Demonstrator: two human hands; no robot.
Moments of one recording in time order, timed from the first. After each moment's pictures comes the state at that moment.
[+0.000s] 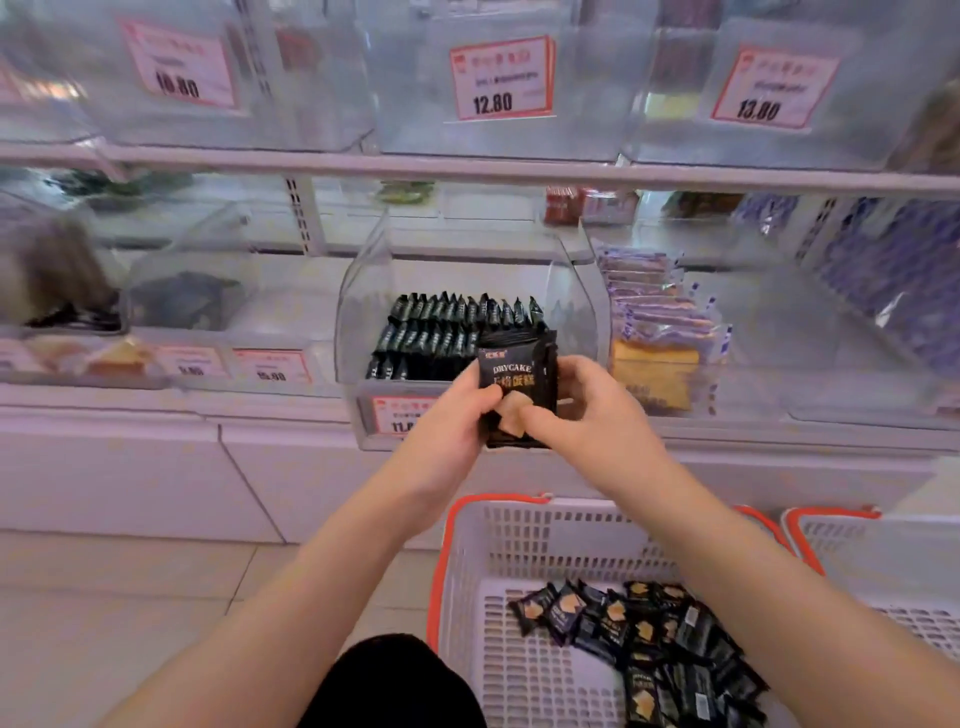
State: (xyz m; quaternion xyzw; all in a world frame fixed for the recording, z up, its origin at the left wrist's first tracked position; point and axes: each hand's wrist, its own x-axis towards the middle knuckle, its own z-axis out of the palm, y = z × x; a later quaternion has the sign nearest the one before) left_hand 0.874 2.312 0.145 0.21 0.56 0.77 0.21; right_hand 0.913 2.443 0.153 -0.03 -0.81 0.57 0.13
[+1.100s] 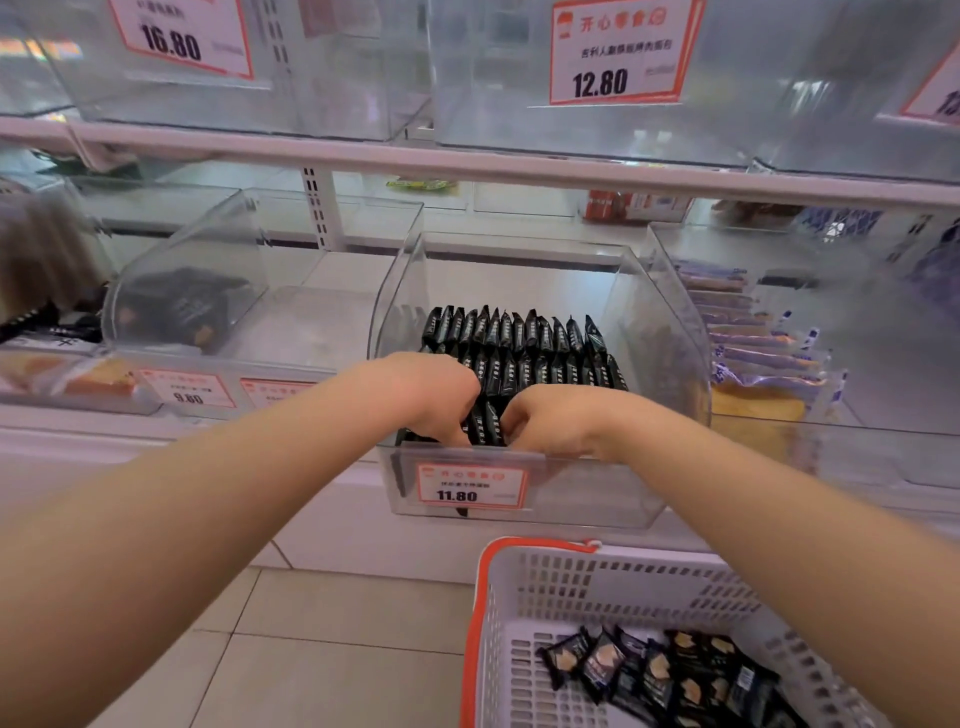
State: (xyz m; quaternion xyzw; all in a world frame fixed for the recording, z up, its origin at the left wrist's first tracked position) left_hand 0.712 2.281 0.161 0.34 0.91 -0.13 0.20; right_hand 0.760 2.415 0.143 -0.02 -0.91 0.31 -0.28
